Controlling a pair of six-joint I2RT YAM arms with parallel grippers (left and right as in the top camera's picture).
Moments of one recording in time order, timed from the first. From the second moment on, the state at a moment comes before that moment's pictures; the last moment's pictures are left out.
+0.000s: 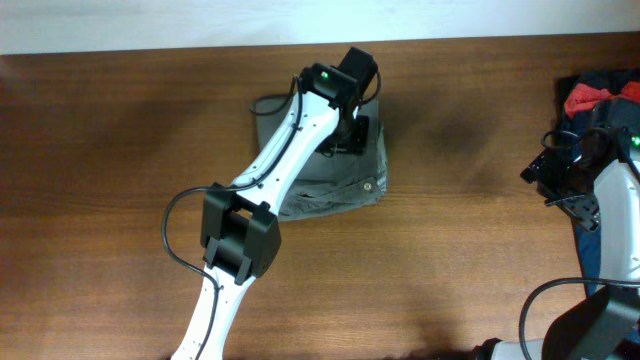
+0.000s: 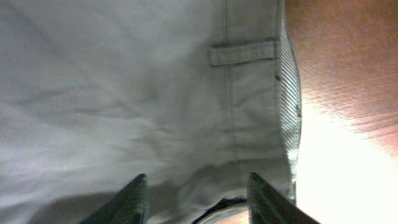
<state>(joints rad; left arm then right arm) -0.57 2.44 2.43 -1.37 0.06 -0.39 -0.42 1.58 1.34 -1.12 0.08 0.44</state>
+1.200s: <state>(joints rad) -0.57 1.63 2.22 -1.68 -0.17 -0.35 -0.42 1.58 1.34 -1.12 0.08 0.44</state>
